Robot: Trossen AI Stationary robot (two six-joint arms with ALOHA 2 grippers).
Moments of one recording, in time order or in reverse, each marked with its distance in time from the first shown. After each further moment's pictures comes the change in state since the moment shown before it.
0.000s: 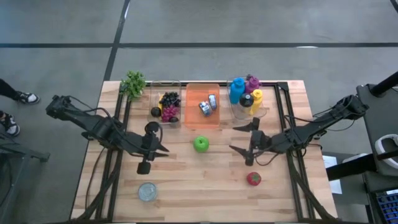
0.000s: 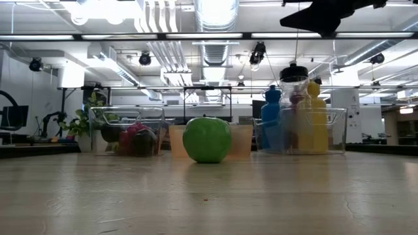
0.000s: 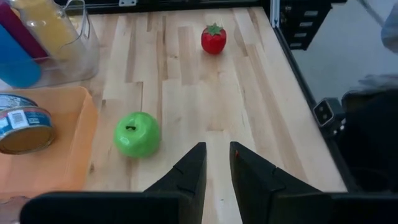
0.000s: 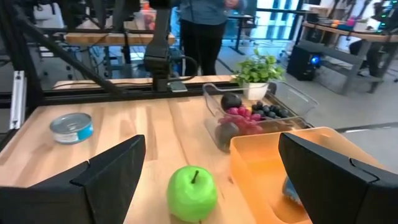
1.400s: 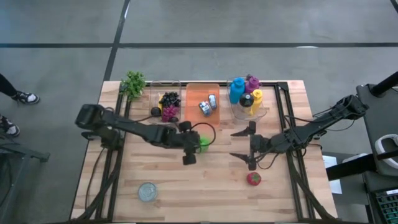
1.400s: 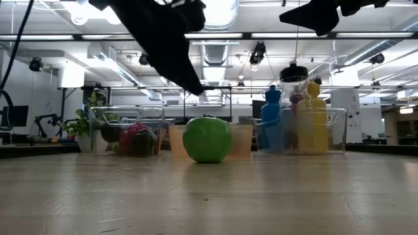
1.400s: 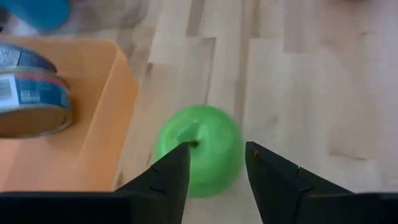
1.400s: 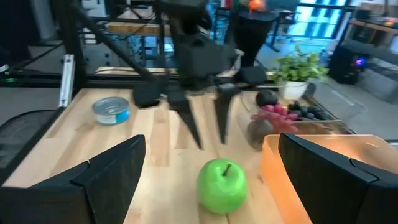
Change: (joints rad) left arm 0.278 0.559 0.000 0.347 -0.037 0.079; right arm 0.000 0.000 0.000 -0.022 -0.156 -0.022
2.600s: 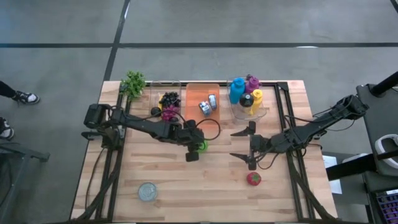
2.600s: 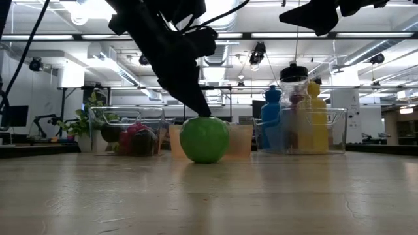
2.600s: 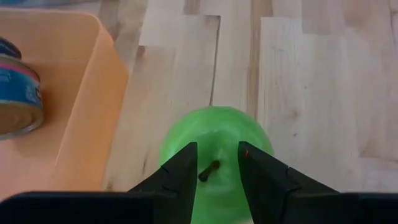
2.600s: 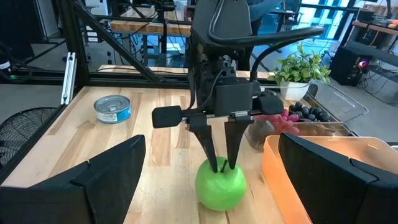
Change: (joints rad) left arm 0.095 0.104 0.001 0.056 0.128 0.054; right arm -0.001 0.000 0.000 -0.001 -0.012 -0.012
